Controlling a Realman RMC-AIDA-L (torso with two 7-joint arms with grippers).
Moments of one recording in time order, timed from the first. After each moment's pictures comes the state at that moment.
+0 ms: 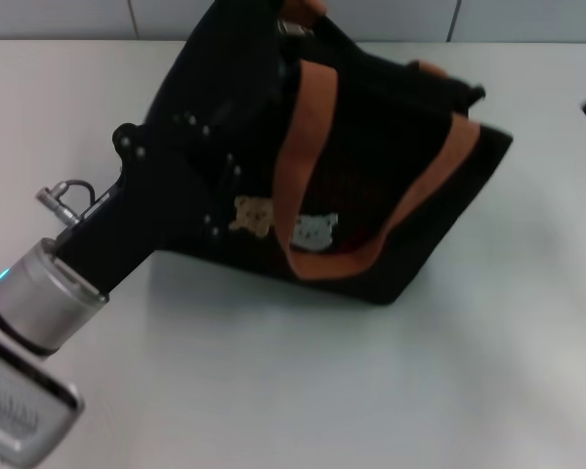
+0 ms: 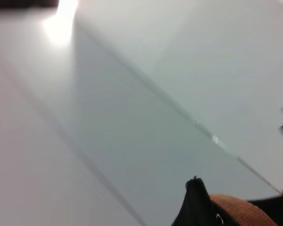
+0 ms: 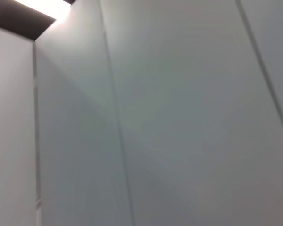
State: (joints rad) left arm -0.48 -2.08 0.06 -0.10 1.99 1.77 0.53; right arm 0.36 2.09 -0.11 -0.13 -1.72 -1.87 0.69
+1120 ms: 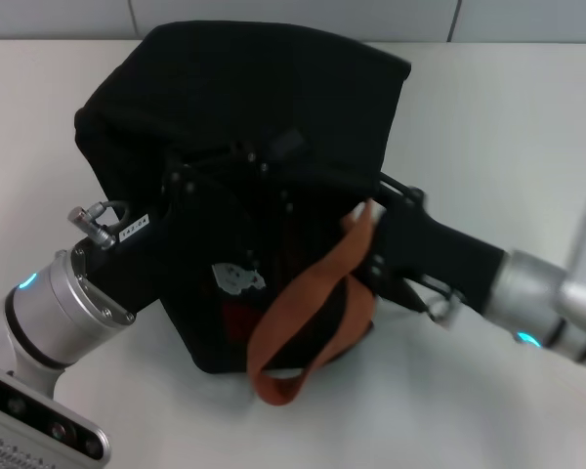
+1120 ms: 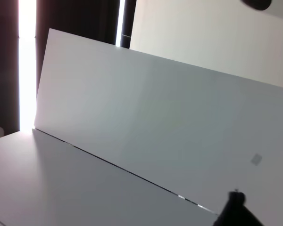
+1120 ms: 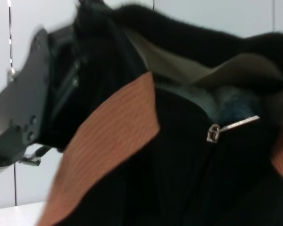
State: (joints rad) left arm -0.53 -2.08 0.13 -0.09 2.08 1.88 0.77; right arm 0.60 2.09 -0.31 0.11 -1.95 -1.42 0.41
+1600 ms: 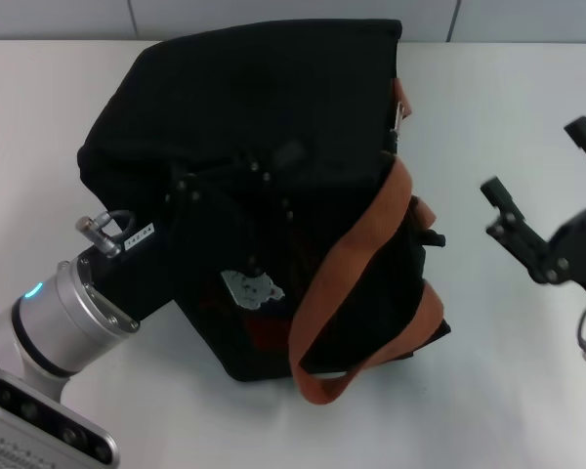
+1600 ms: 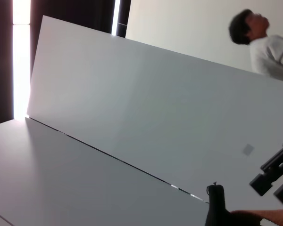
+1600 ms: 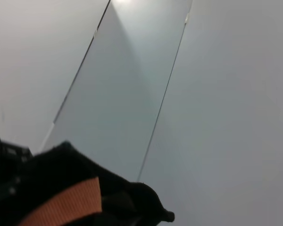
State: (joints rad) left arm -0.51 -2.08 0.13 -0.11 2.08 1.84 0.78; right arm 0.30 2.09 -0.03 0.12 -1.95 -1.83 -0.08
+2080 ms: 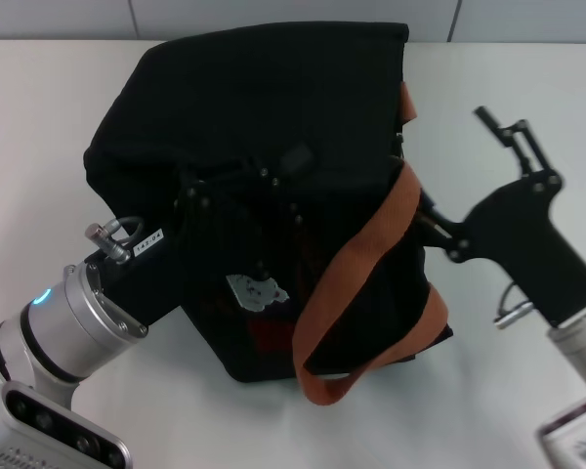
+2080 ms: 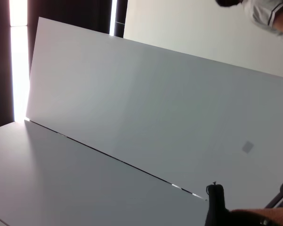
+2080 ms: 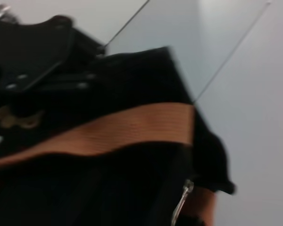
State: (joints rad) left arm -0.51 -2.08 0.13 -0.14 2.08 1.83 0.83; right arm 0.39 2.09 0.00 0.28 -1.95 -1.59 -0.59
